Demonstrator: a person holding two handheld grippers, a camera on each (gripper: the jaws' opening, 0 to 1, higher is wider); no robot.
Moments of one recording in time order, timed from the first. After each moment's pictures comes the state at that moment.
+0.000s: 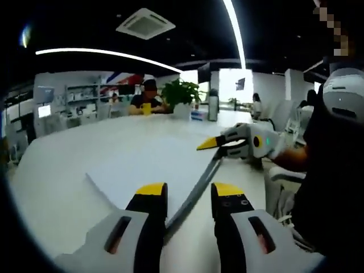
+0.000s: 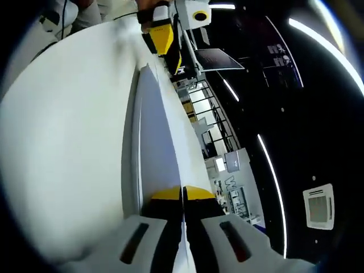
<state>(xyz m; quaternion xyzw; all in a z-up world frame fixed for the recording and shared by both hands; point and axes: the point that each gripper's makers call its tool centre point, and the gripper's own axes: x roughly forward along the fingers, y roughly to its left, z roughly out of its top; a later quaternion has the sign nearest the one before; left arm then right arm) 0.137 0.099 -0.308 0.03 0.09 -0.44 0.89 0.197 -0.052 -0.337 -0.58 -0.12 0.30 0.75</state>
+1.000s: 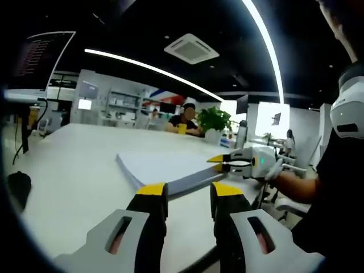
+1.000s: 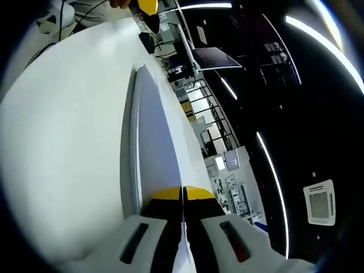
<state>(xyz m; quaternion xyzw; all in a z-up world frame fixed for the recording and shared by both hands) 0.081 0.131 -0.302 -0.07 0.04 -0.31 0.95 0.200 -0.052 -0.338 -0.57 -0.12 0.29 0.76</state>
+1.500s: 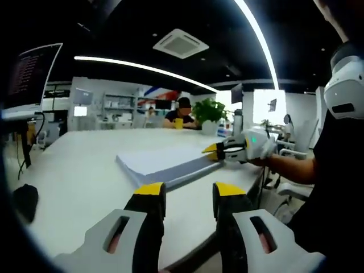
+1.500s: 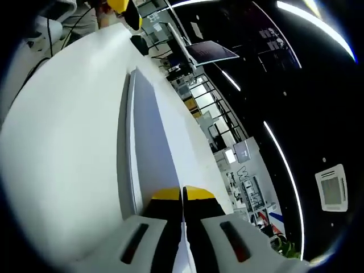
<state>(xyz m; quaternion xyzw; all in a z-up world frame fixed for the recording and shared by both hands) 0.064 0.128 -0.311 -0.01 0.05 -0.32 0.94 0.203 -0.054 -0.339 -0.53 -0.07 0.32 0.78</state>
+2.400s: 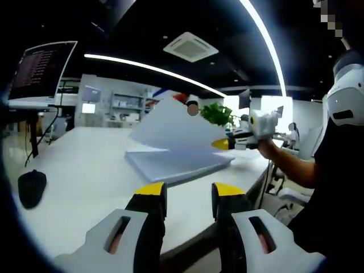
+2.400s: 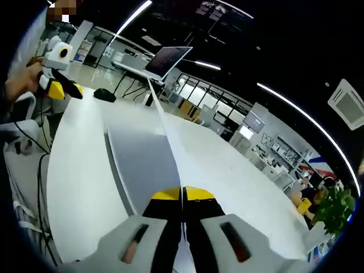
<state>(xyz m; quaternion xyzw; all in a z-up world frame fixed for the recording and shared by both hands) 0.051 0.147 -0.310 -0.04 0.04 -0.30 0.95 0.191 -0.054 -0.298 -0.30 0.01 0.38 0.87</state>
